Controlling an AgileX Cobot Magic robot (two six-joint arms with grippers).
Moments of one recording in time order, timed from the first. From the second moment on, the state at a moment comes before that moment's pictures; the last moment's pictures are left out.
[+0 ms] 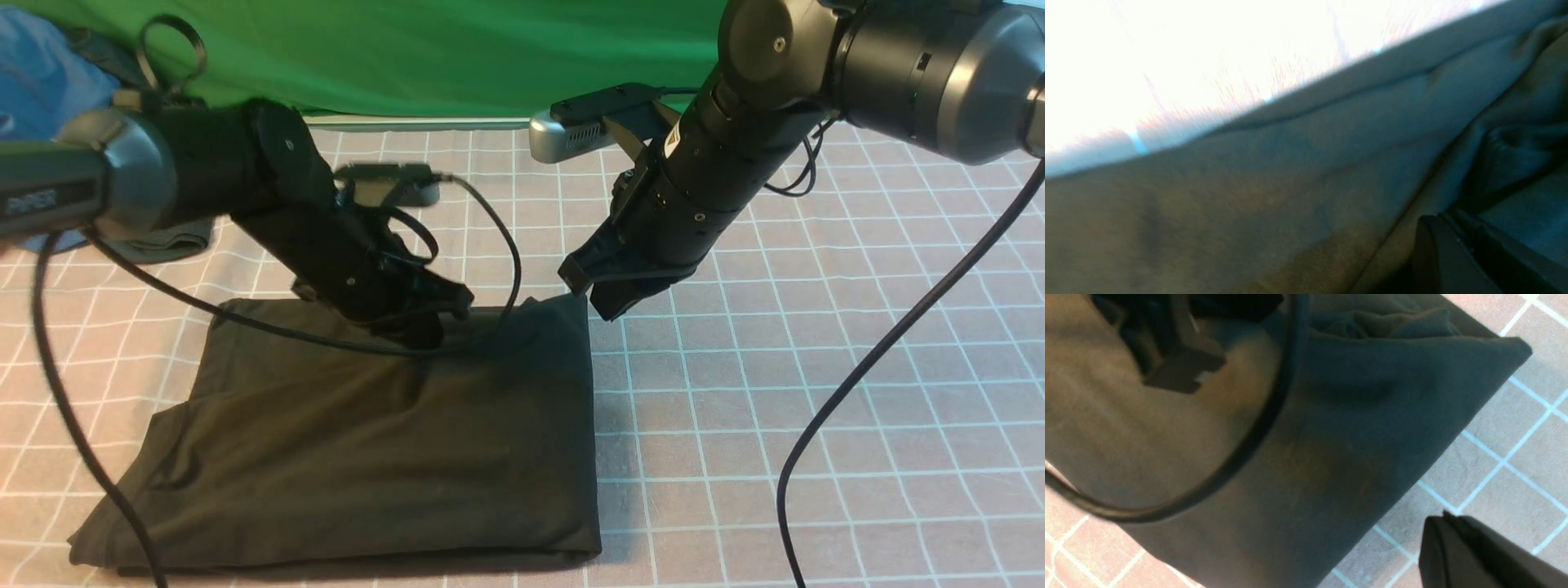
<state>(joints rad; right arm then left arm) 0.53 1.92 -1.63 0.27 1.02 -0.16 -0.24 1.87 -1.28 -0.37 0.73 0.35</state>
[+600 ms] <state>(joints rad) 0.53 1.92 -1.63 0.29 1.01 -0.16 -0.24 1.87 -1.28 -0.23 0.64 0.27</state>
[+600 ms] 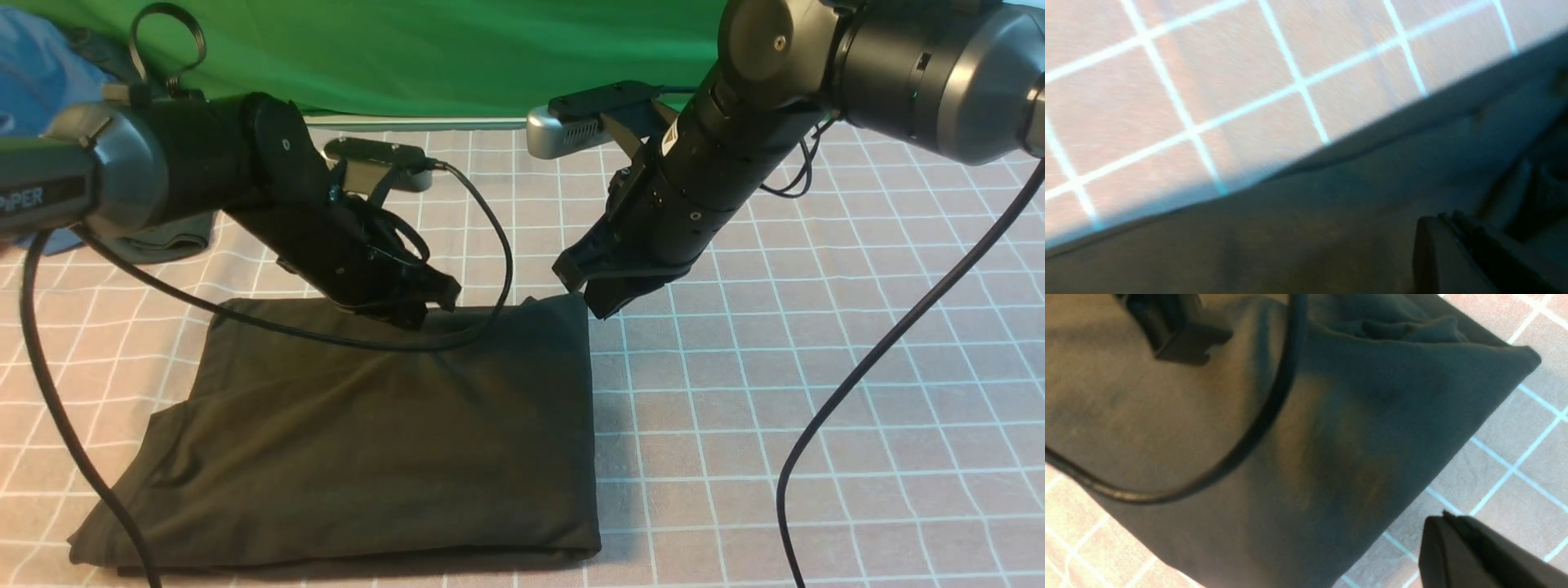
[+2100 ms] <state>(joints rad) 0.65 1.92 -1.56 0.32 1.13 -0.24 0.03 1.45 -0.66 -0.09 0.62 -0.40</state>
